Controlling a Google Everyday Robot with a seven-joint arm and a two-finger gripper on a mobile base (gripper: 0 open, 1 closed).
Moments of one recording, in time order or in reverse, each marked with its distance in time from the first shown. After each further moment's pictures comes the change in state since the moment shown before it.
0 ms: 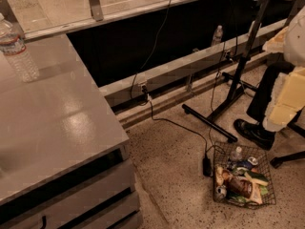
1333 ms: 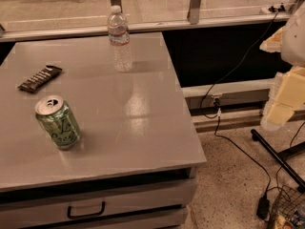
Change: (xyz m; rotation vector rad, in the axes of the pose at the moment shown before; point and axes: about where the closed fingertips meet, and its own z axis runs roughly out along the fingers) arm 0.000 0.000 0.000 0.000 0.000 0.000
